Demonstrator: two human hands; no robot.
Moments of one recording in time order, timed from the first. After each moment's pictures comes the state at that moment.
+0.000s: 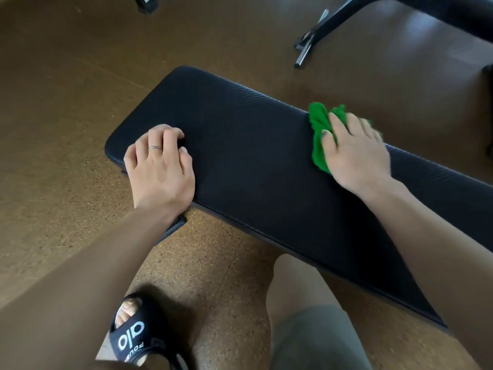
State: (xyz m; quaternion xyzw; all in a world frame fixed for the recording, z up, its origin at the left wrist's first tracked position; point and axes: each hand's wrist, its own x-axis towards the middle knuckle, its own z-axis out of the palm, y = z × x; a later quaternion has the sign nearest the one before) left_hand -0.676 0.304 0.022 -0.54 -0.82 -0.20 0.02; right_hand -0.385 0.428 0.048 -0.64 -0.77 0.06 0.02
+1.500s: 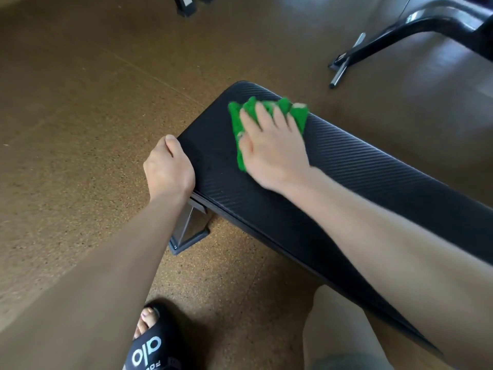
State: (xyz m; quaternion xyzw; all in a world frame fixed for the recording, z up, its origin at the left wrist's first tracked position) left_hand -0.760 0.329 0.028 -0.22 -0.84 -0.44 -0.22; right_hand -0.608 0.424 0.047 -0.44 -0.90 0.04 0.03
